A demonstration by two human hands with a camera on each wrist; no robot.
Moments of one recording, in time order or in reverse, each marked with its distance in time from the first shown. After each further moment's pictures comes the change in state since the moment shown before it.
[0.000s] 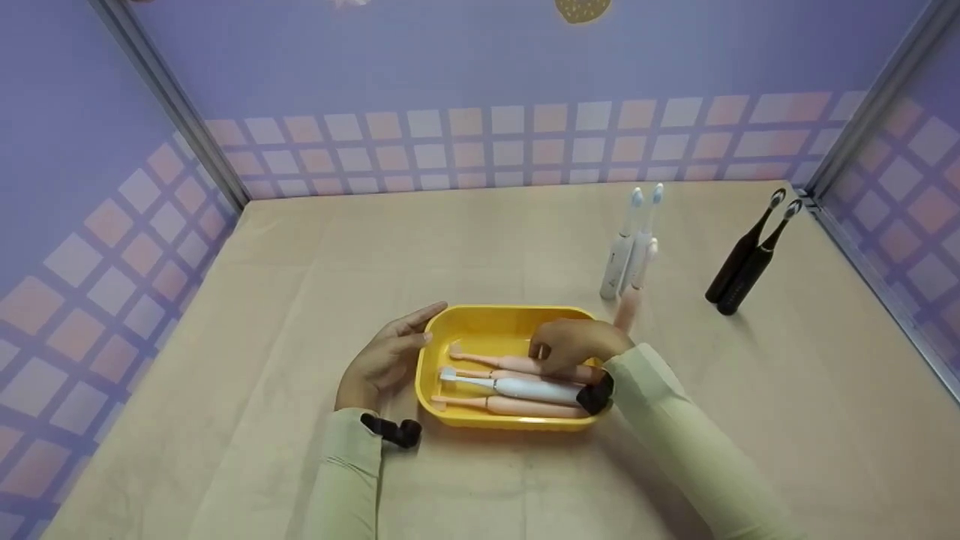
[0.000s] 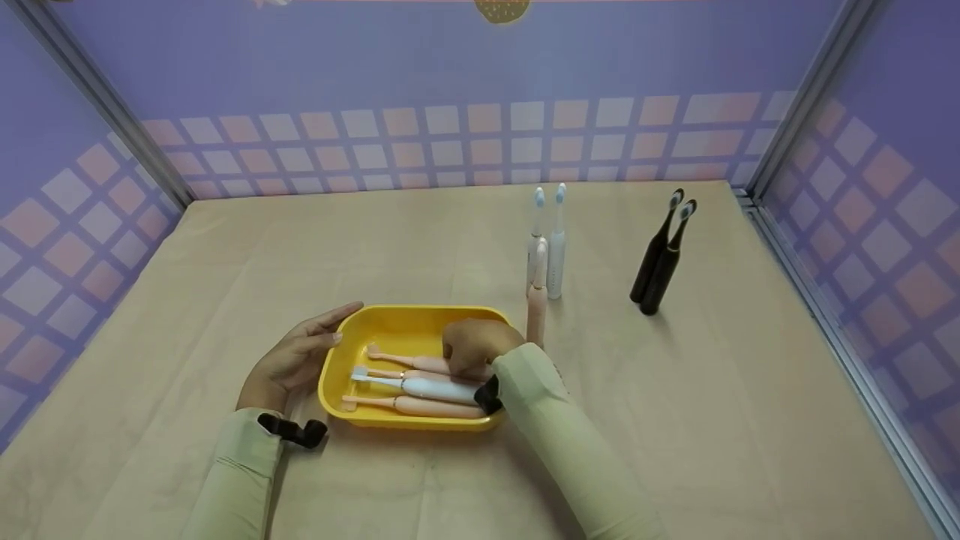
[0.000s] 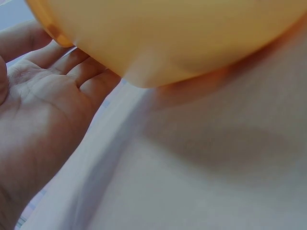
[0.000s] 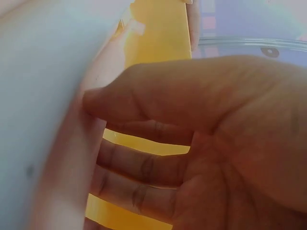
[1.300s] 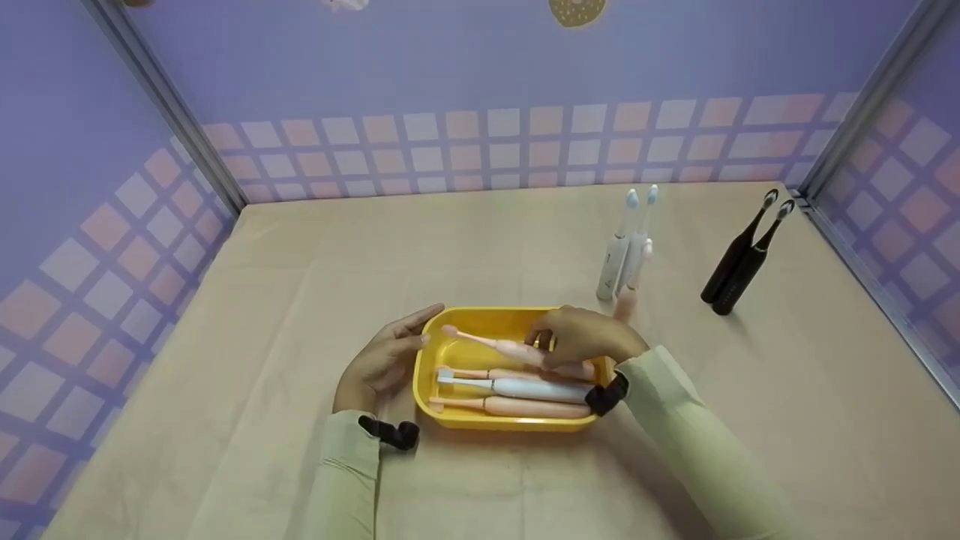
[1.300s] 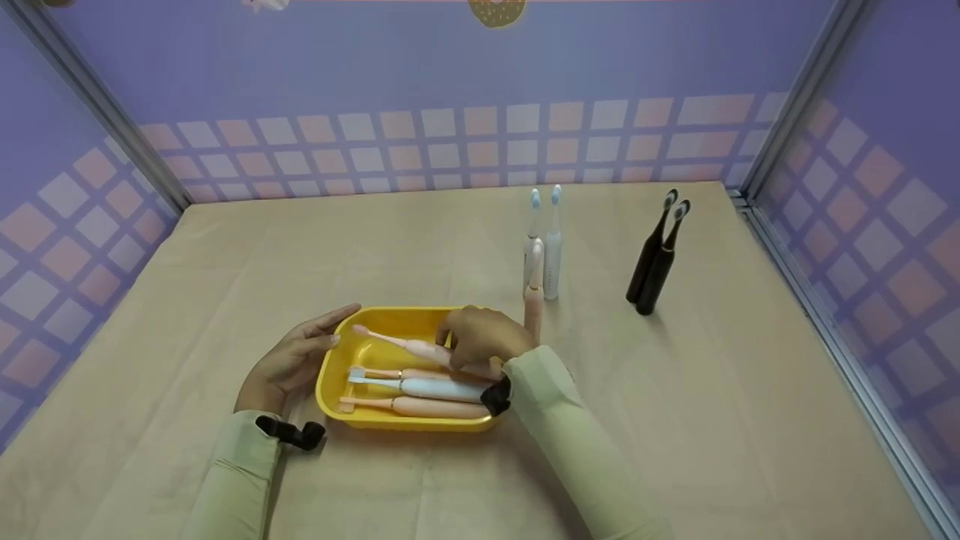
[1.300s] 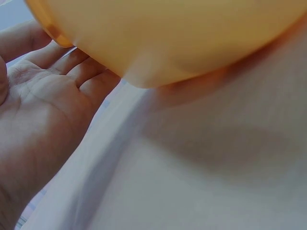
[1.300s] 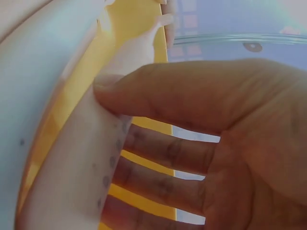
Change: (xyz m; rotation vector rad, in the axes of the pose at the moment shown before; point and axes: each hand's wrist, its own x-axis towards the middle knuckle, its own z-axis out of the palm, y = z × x) left_hand -0.001 0.003 0.001 -0.012 -0.032 -0.003; right_hand -0.013 0.008 -0.006 0.050 0.190 -0.137
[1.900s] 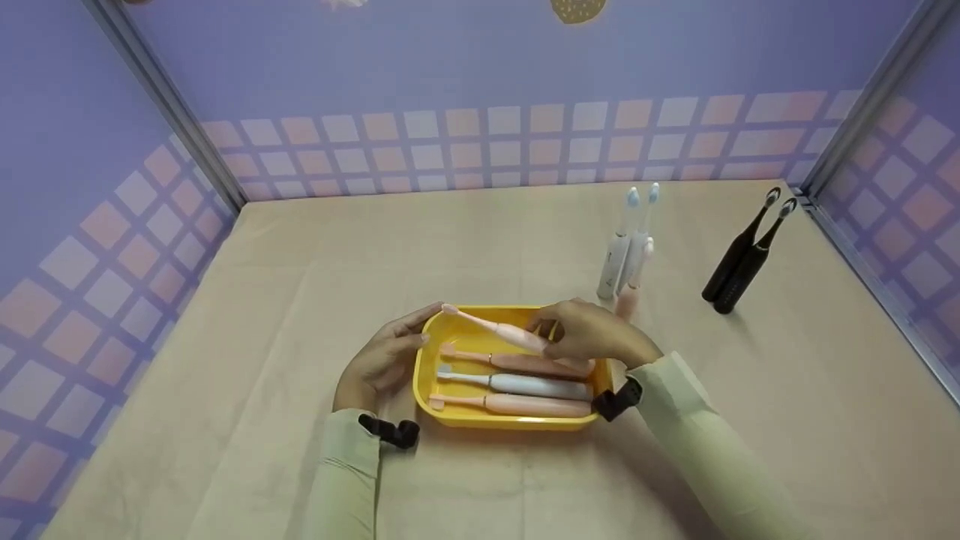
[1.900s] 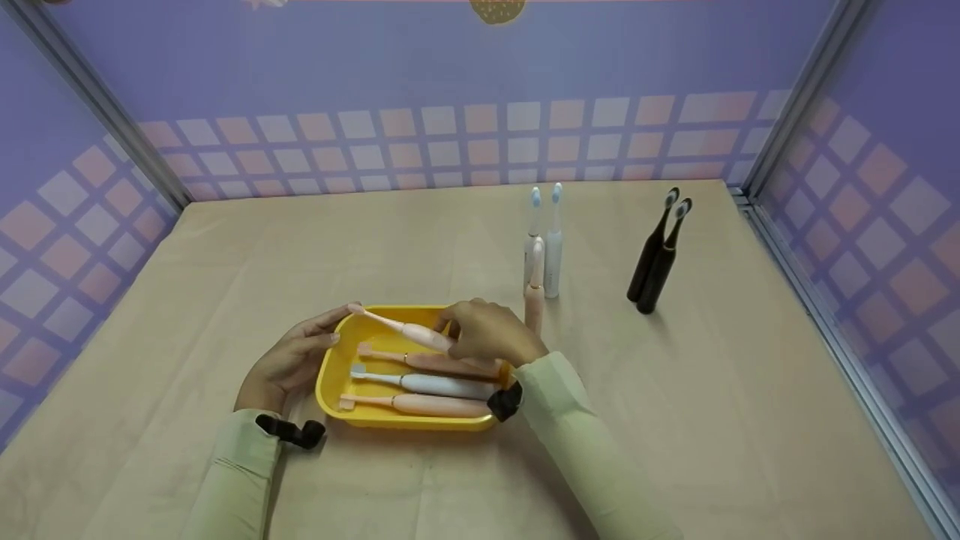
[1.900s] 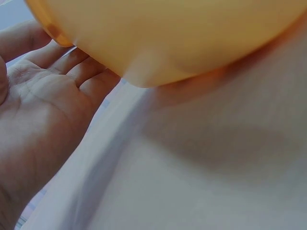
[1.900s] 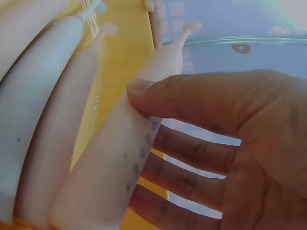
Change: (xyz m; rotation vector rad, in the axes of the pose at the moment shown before) left_hand 0.002 -0.003 -0.001 0.004 0.028 0.007; right_hand -0.011 -0.001 0.002 0.098 0.166 -0.004
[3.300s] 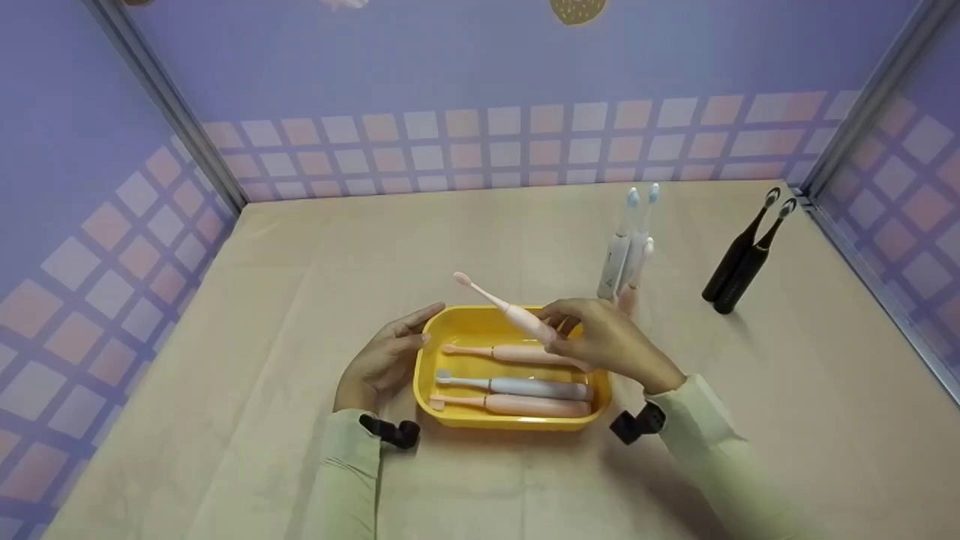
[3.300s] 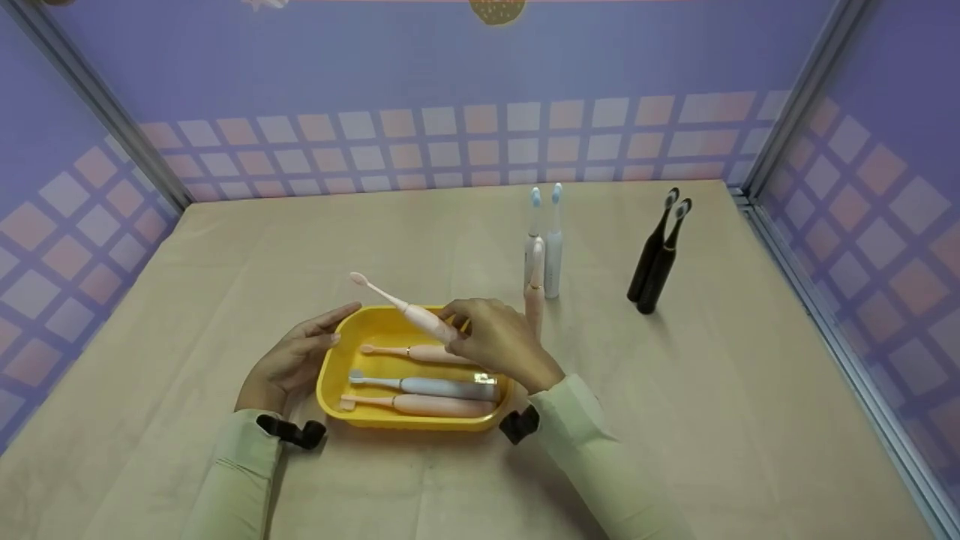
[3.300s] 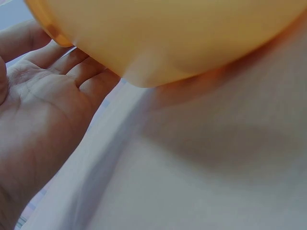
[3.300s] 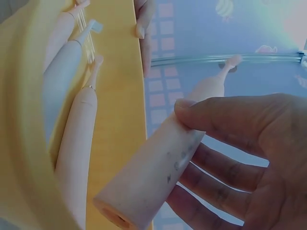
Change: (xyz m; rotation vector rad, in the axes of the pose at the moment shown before) left_hand -0.001 0.002 0.002 0.003 0.031 -0.039; right_hand -0.029 -0.007 0.002 0.093 0.316 -0.113
